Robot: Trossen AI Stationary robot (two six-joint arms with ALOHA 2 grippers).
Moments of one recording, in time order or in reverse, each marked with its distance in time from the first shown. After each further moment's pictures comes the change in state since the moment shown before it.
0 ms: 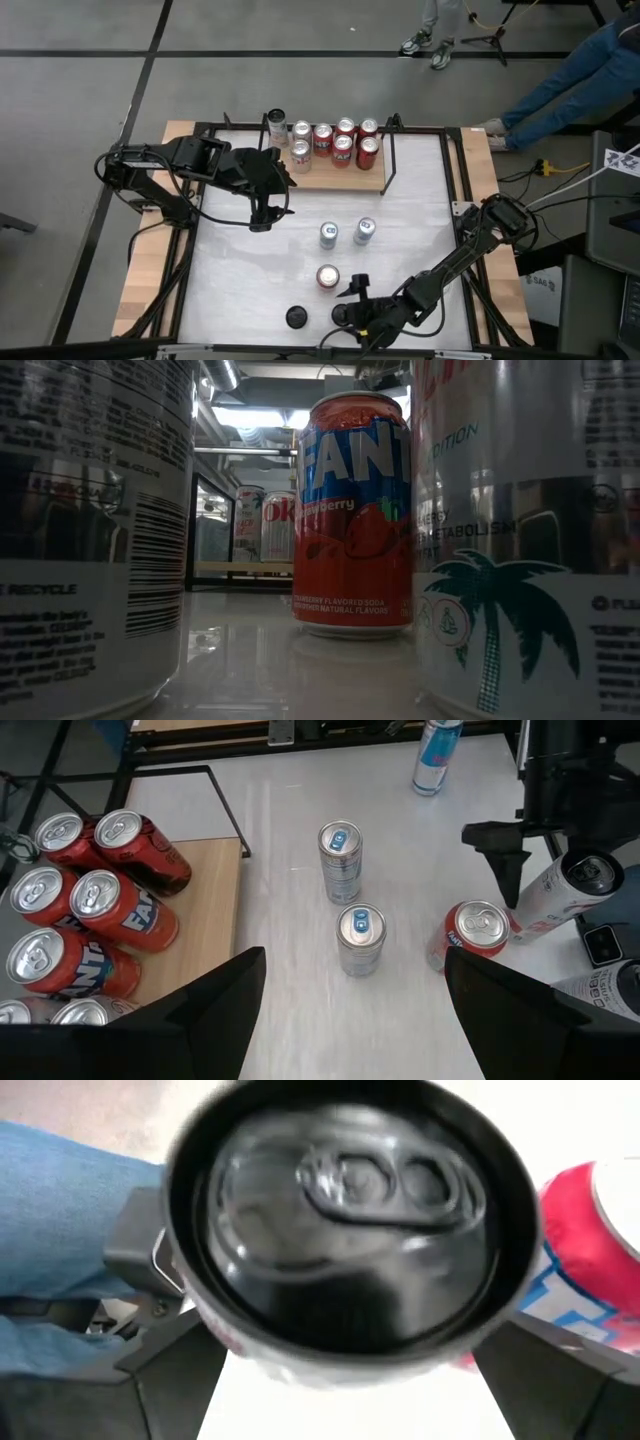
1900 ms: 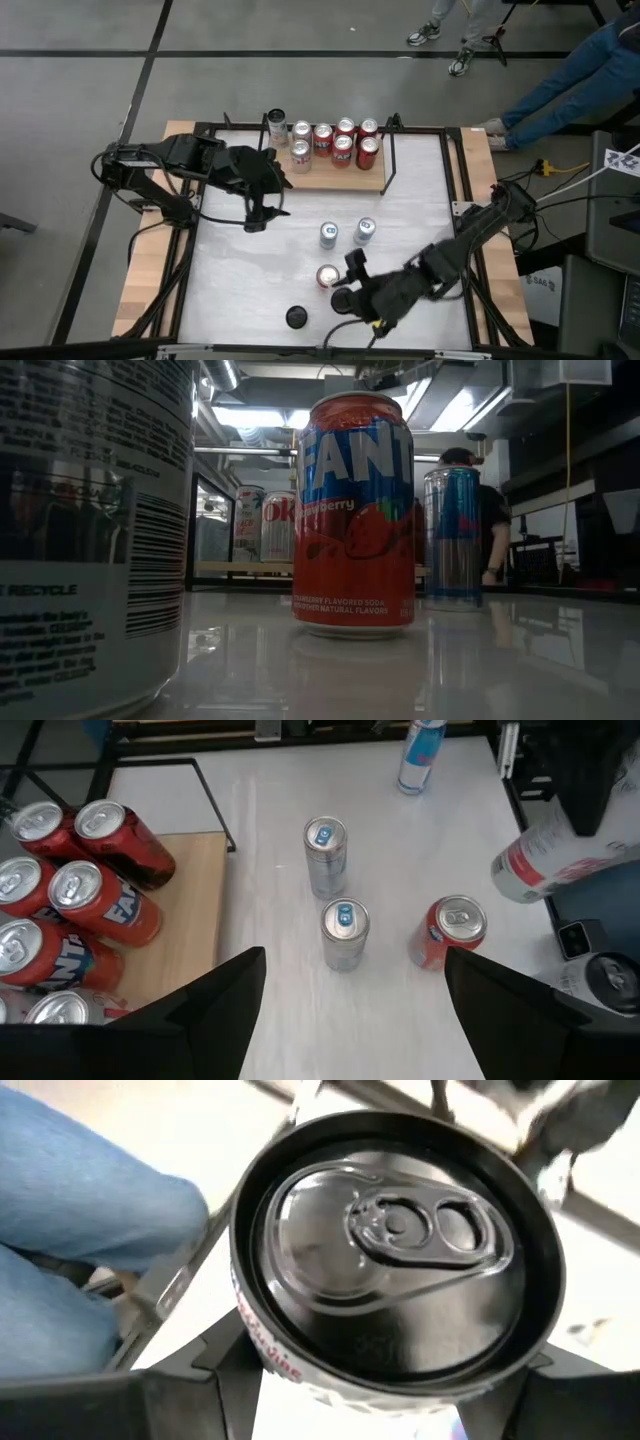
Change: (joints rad) left arm 0.000 -0.021 0.000 -0.020 0.041 -0.024; right arm -0.100 -0.144 0.433 -0.487 -0.111 -0.448
